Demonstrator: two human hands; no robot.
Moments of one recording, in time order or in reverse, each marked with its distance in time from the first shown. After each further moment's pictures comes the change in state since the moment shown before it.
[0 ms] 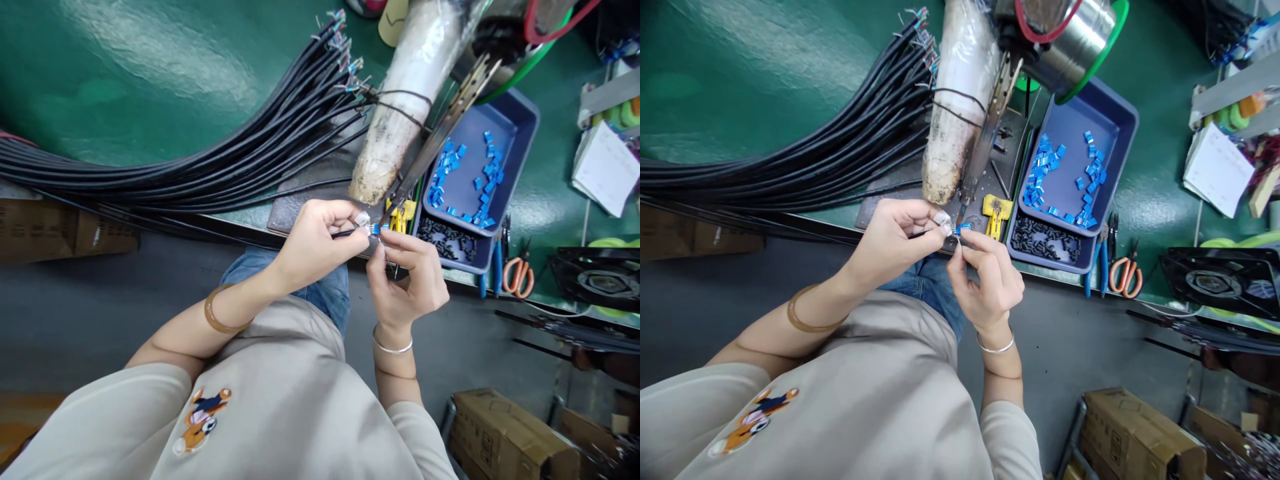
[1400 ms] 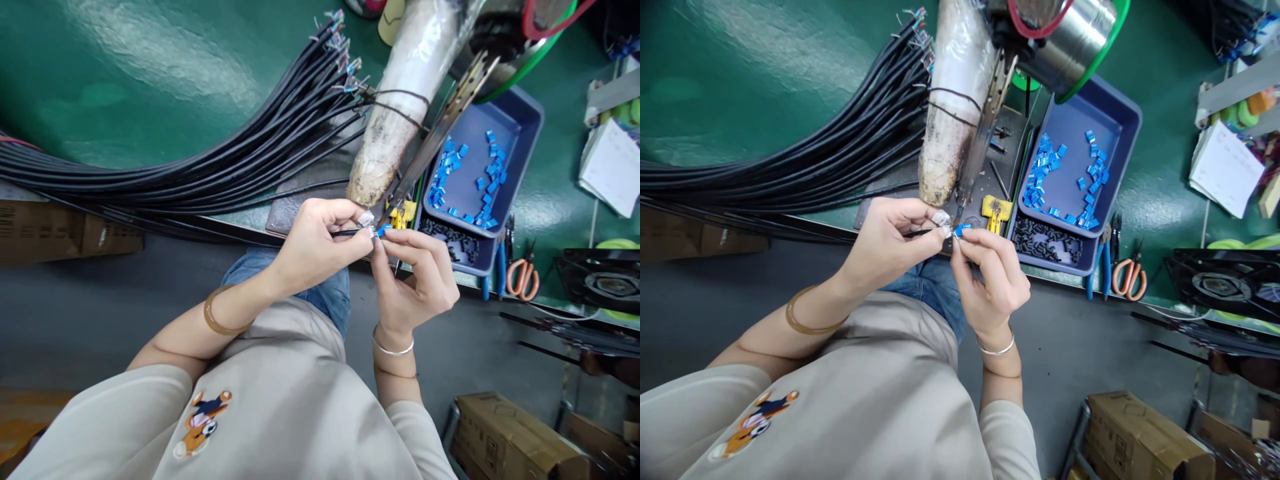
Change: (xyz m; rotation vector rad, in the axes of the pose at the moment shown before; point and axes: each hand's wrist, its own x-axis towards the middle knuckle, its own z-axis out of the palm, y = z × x) left_hand 0.001 0.007 0.003 0.004 0.029 0.046; right_hand 0.008 -0.002 -0.002 0.071 0.011 0.108
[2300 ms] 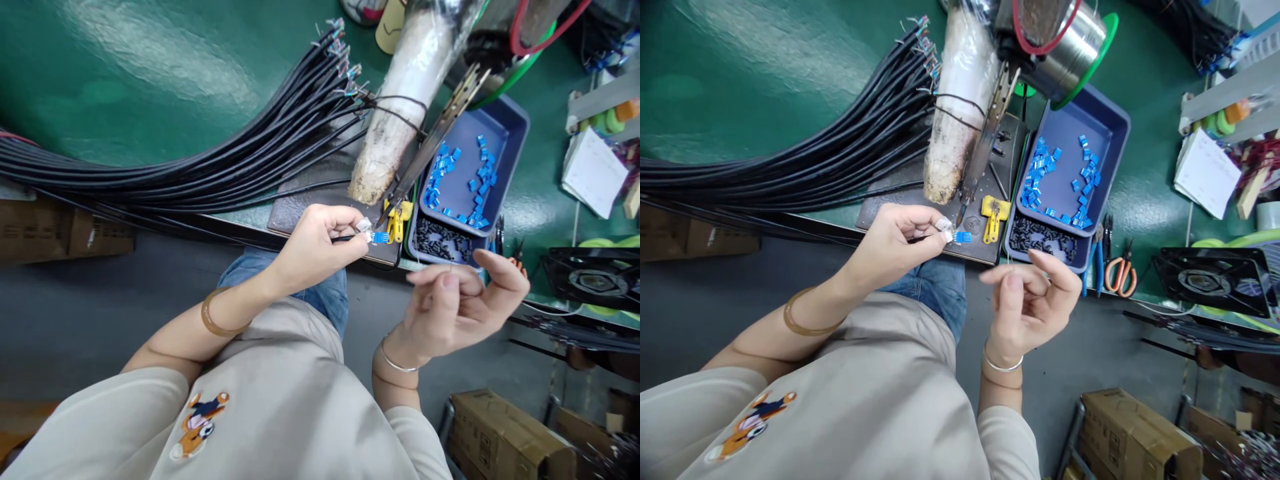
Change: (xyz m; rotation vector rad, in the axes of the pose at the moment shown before) left_hand -0.006 -0.002 -0.005 0.033 -0.109 -0.057; right_hand -0.003 -0.010 -0.025 0.392 0.206 0.310
